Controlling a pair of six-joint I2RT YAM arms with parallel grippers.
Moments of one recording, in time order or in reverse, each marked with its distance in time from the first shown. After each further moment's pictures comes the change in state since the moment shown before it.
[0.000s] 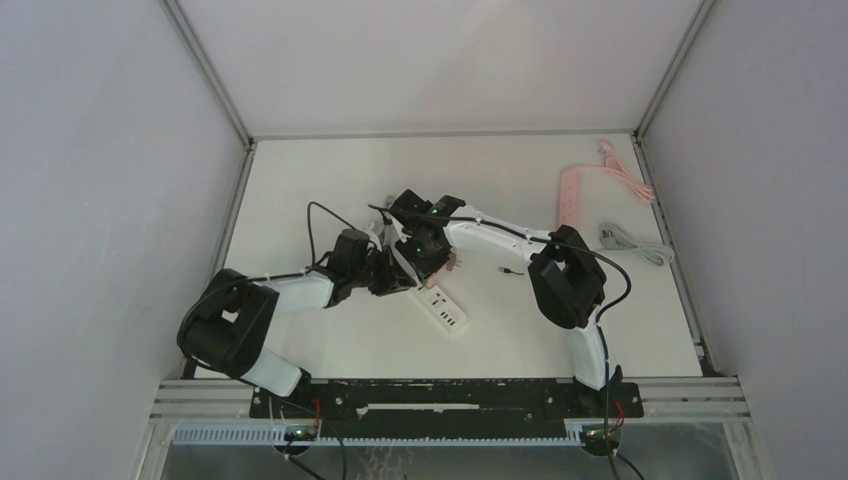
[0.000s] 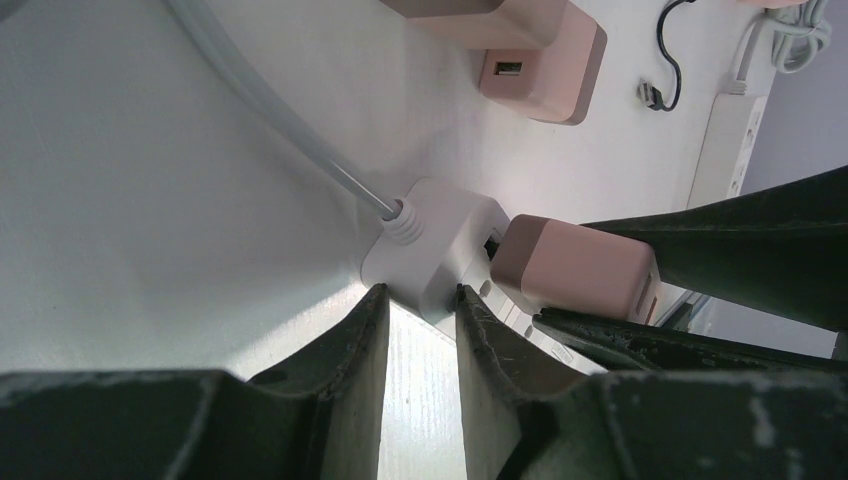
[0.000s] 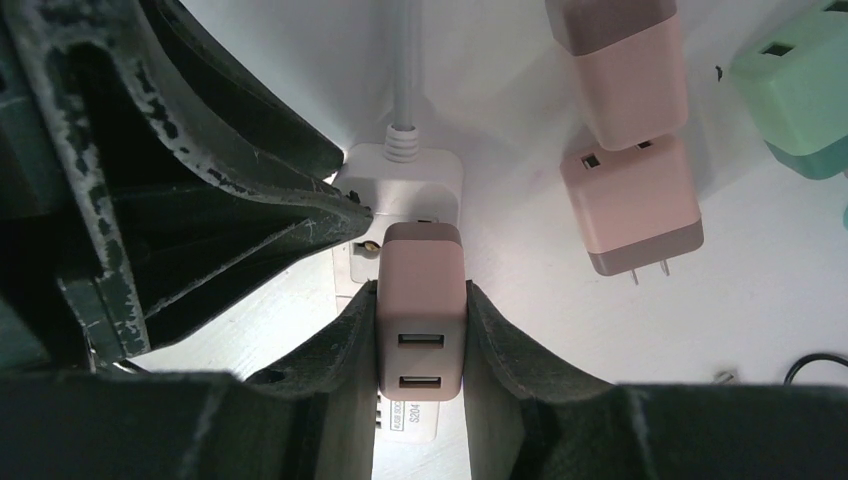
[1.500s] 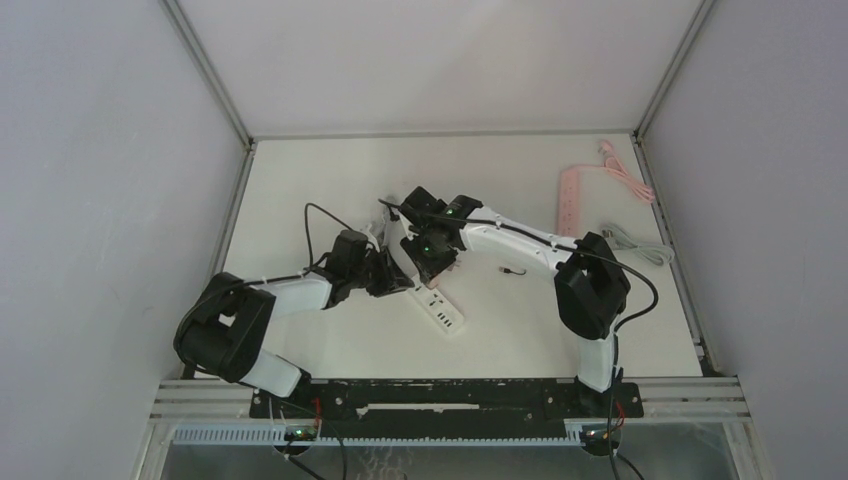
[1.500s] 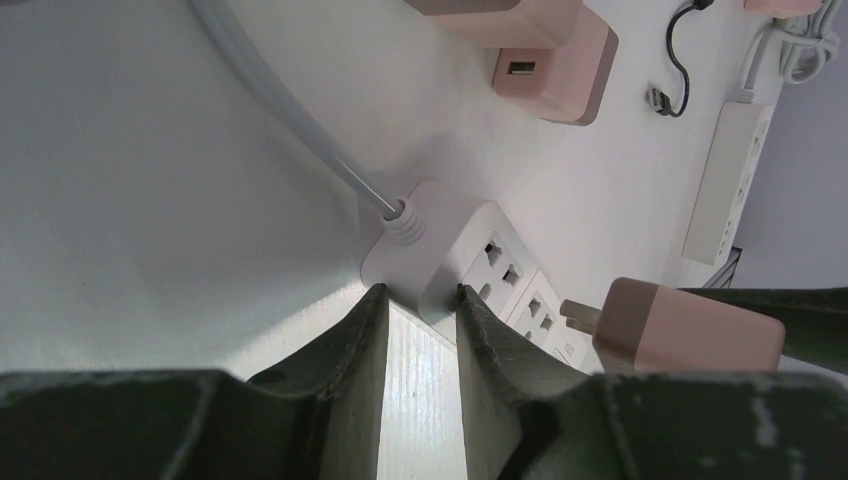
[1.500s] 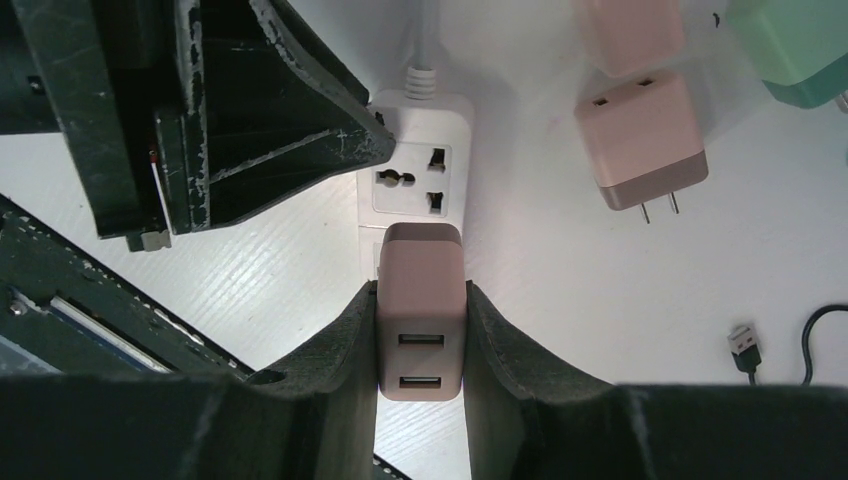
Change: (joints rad) left arm 0.002 -0.025 -0.010 -0.023 -0.022 -0.006; right arm -0.001 -0.141 -0.093 0.018 -0.036 0.050
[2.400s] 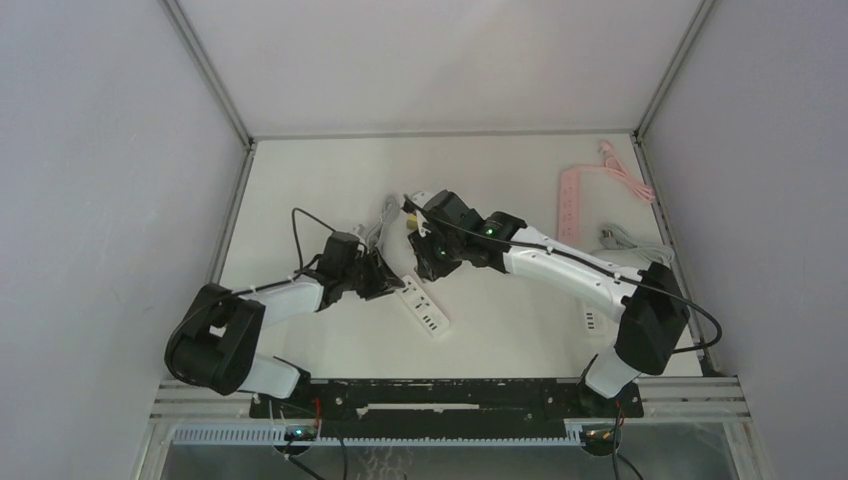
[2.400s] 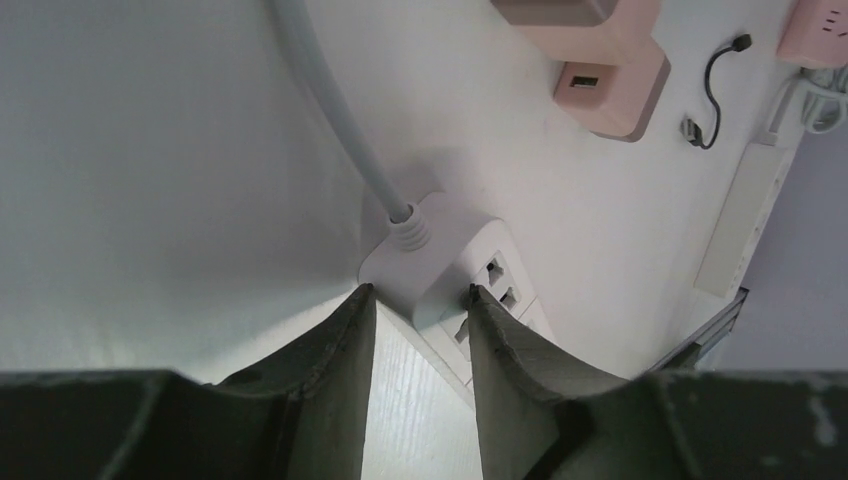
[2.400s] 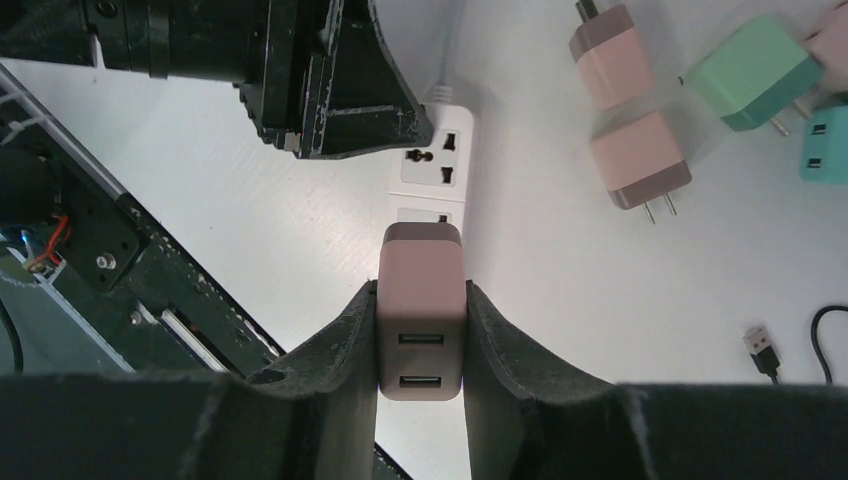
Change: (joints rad) left arm 0.048 -0.089 -0.028 -0.112 -0.068 -0.020; right arm 0.039 -0.322 -0.232 0.237 0.025 0.087
